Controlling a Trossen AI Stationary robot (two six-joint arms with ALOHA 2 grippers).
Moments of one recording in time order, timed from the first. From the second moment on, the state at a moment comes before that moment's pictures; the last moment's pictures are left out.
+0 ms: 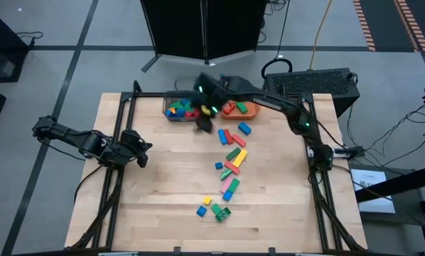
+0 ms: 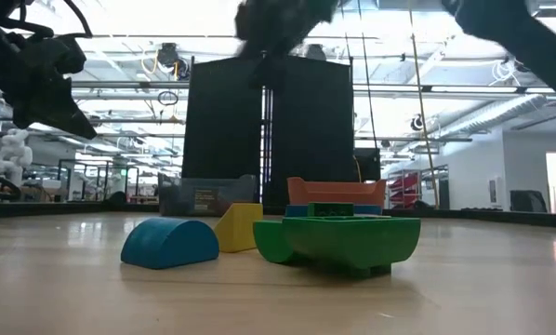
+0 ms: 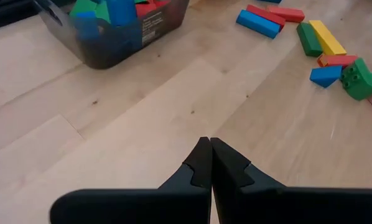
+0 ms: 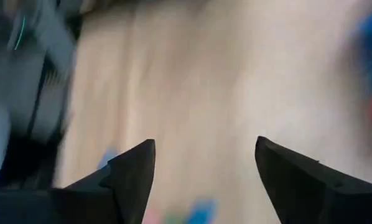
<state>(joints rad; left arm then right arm) -0.35 0.44 0.40 -0.86 -0.63 -0.93 -0.31 2.23 2.35 -1.14 -0.52 -0.03</state>
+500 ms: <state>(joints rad) -0.35 0.45 0.40 -0.87 -0.63 -0.93 0.20 1.89 2.12 -1.53 -0.40 -0.01</state>
